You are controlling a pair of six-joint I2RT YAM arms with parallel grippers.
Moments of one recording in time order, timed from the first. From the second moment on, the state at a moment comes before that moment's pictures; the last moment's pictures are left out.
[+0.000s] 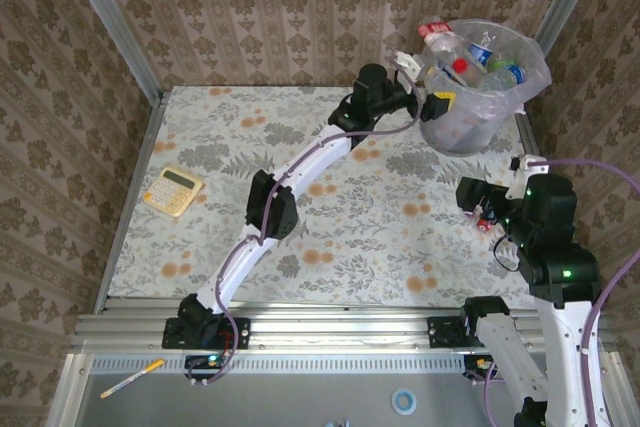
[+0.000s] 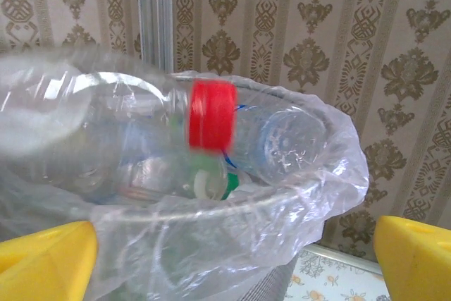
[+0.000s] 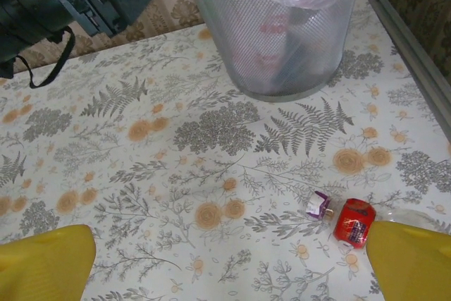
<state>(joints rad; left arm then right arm) -0.79 2.67 2.68 0.08 0.50 -0.10 -0.02 0.63 1.06 -0.96 0.00 0.26</state>
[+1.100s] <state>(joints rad) -0.75 1.62 1.46 0.18 0.65 0.13 -0.02 0.81 0.97 -1.17 0.19 0.45</state>
